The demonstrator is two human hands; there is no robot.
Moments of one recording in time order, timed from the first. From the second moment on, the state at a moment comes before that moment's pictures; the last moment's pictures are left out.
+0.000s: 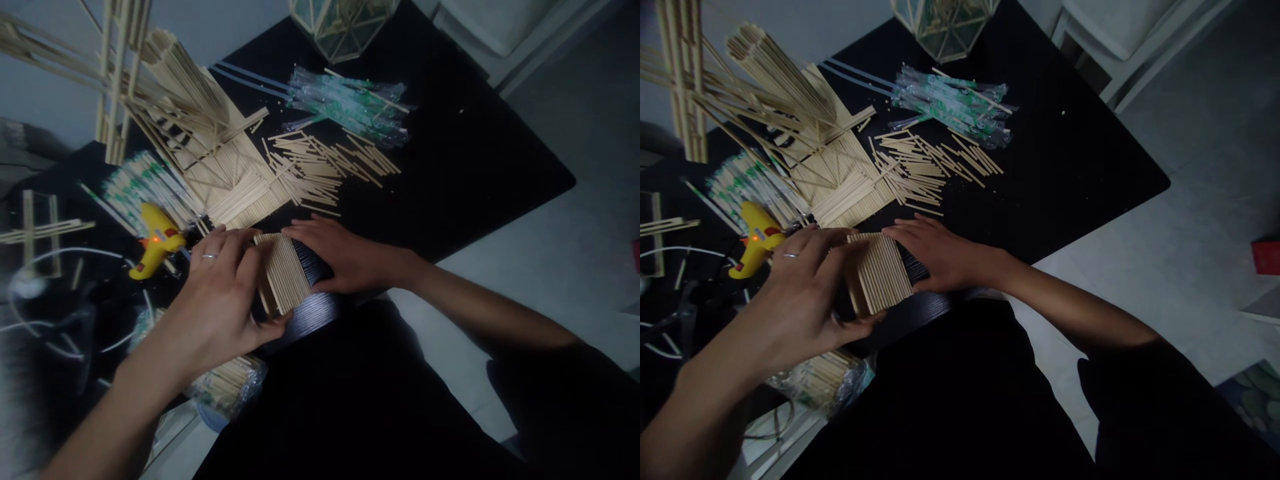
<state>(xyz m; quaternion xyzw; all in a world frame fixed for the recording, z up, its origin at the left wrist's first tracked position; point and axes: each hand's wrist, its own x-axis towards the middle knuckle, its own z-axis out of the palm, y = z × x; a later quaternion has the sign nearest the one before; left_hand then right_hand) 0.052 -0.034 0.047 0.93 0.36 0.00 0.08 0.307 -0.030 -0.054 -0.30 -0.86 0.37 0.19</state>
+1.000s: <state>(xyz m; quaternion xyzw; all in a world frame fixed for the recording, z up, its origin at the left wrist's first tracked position) 0.046 -0.035 0.055 0.92 0.37 0.06 0.14 0.287 -0.037 -0.050 -0.32 -0.83 0.38 0.24</state>
